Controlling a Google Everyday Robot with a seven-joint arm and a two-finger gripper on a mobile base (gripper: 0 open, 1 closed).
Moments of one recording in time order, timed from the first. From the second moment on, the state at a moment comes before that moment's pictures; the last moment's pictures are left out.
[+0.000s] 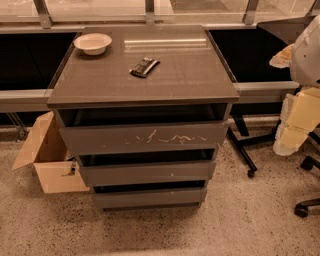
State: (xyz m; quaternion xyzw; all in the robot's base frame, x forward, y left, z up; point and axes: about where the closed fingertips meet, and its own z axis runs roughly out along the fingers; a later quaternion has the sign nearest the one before) arm 0.438 -0.216 0.977 -0.60 0.78 -0.04 0.16
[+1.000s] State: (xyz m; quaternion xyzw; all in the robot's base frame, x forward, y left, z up) arm 0.446 -0.186 0.882 -0.66 0.72 0.07 0.21
